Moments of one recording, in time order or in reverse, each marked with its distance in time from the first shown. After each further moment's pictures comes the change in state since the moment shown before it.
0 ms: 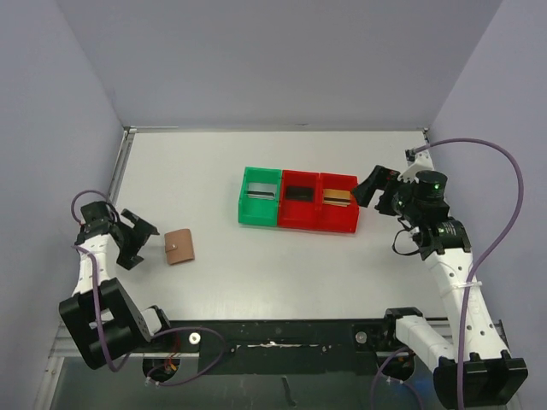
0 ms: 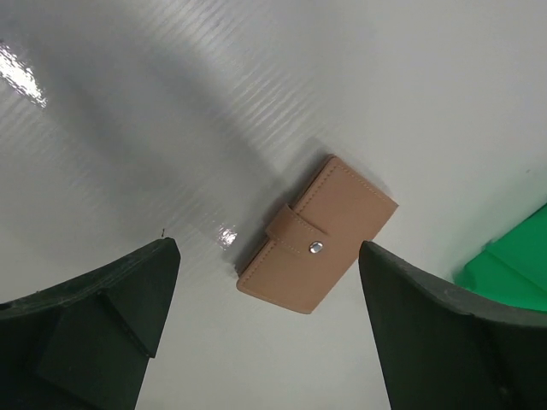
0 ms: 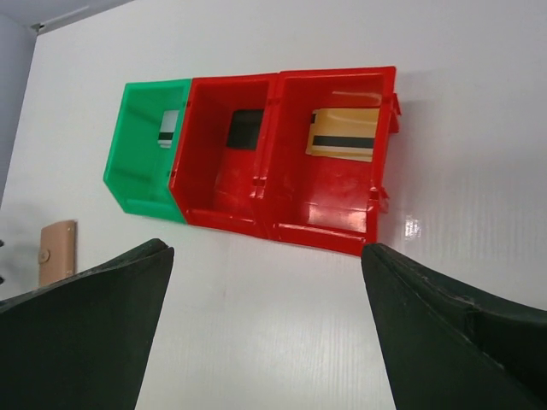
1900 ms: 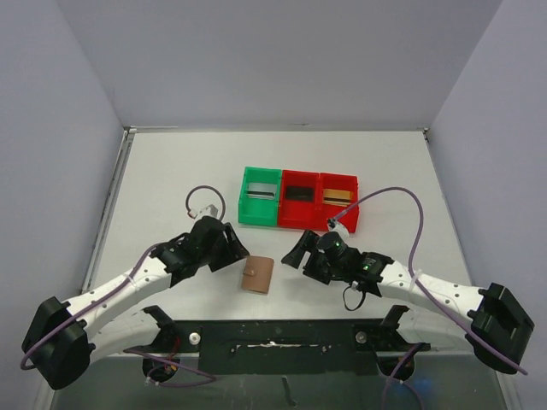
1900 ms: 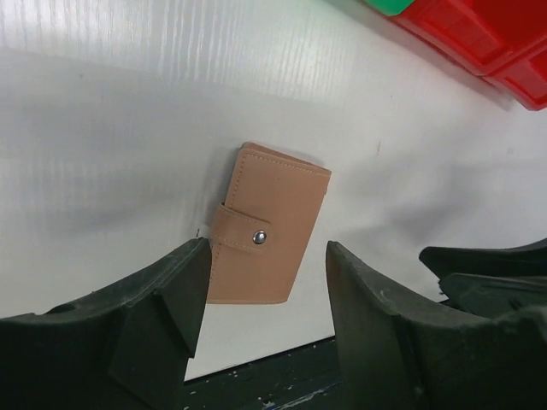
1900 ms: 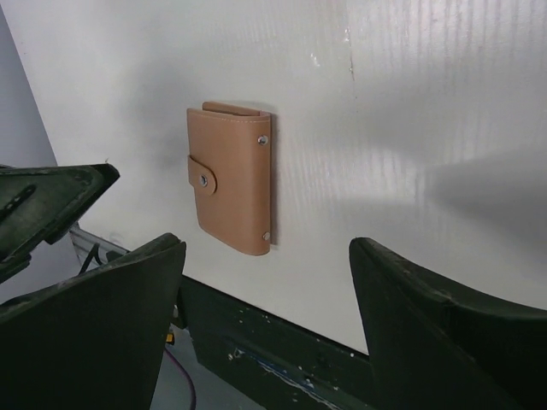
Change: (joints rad) left arm -1.169 -0.137 -0.155 0.235 -0.238 -0.455; right arm 0.816 0.146 -0.419 0.253 0.291 0.822
